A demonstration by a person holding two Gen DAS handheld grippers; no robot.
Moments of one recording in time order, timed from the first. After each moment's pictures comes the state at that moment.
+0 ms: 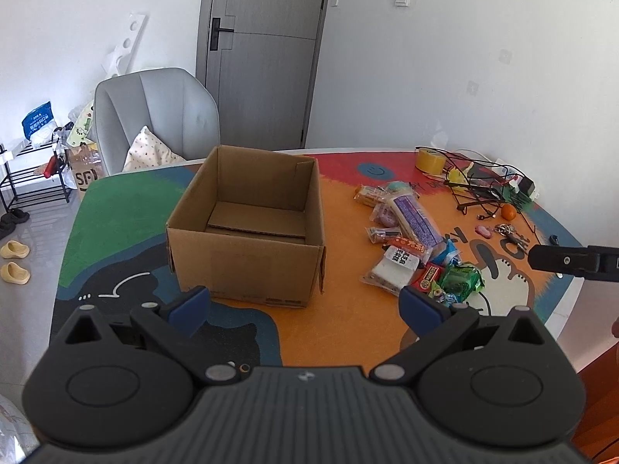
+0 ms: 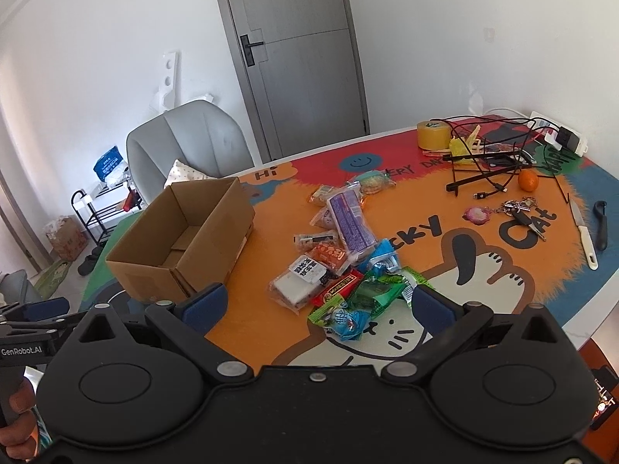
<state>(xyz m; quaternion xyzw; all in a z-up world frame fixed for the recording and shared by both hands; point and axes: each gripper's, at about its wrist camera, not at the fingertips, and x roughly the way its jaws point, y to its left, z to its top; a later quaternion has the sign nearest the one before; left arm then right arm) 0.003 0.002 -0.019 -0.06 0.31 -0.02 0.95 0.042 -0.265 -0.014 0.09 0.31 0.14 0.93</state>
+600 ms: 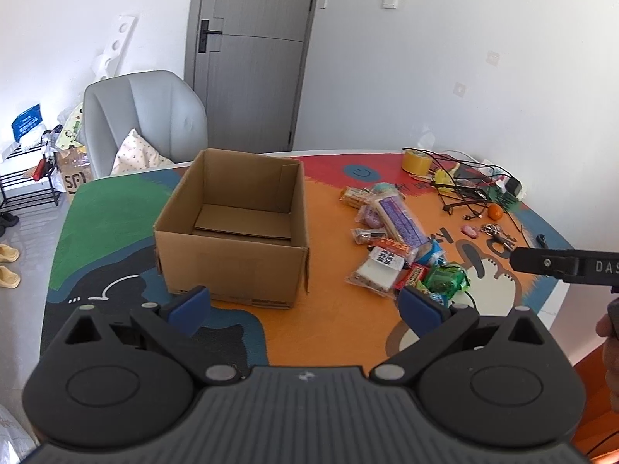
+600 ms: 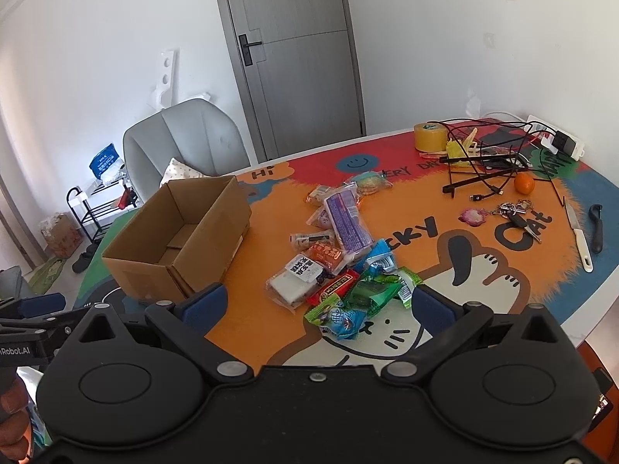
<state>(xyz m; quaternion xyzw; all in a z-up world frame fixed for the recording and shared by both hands) 0.000 -0.004 -0.015 -0.06 0.31 -0.04 0.95 0.040 -0.265 -0.015 0.08 0.31 0.13 0.94</state>
